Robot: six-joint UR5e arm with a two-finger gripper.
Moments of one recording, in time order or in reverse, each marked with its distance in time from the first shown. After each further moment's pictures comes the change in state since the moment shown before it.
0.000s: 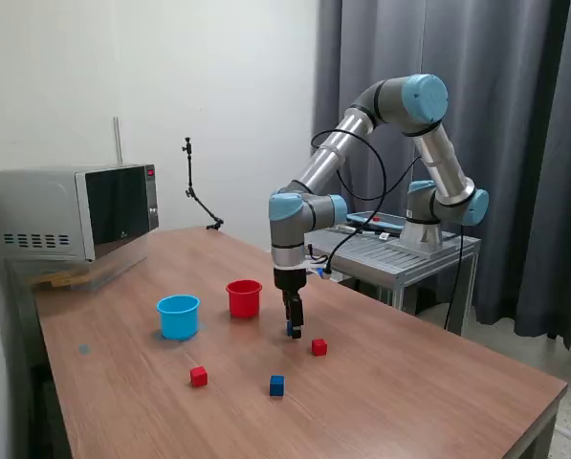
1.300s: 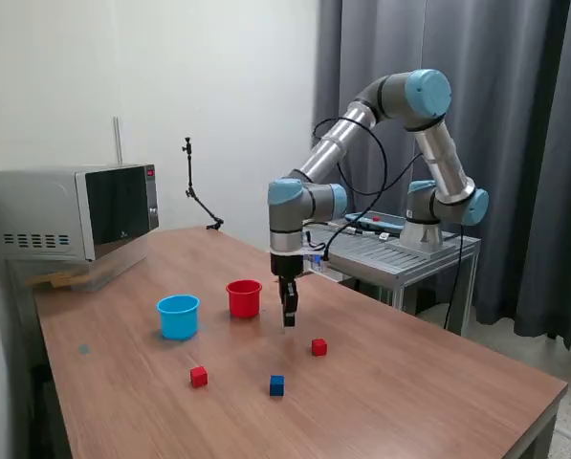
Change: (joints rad) arm -0.006 -0.059 -0.006 0.007 -0.006 -0.008
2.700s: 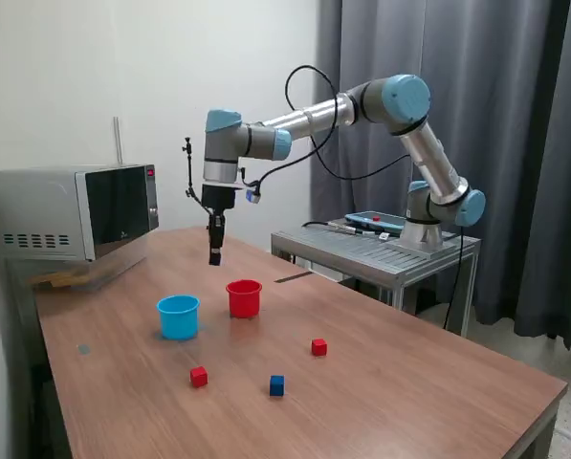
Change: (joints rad) arm -0.133 0.064 -0.475 0.290 -0.004 -0.218
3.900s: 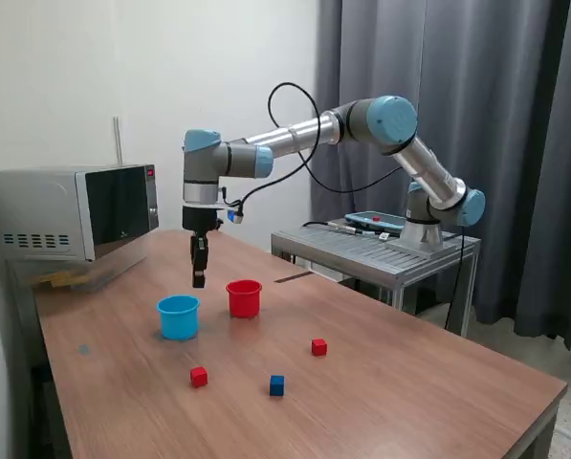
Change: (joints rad) arm 0.016 0.168 -0.197 0.057 0.011 -0.065
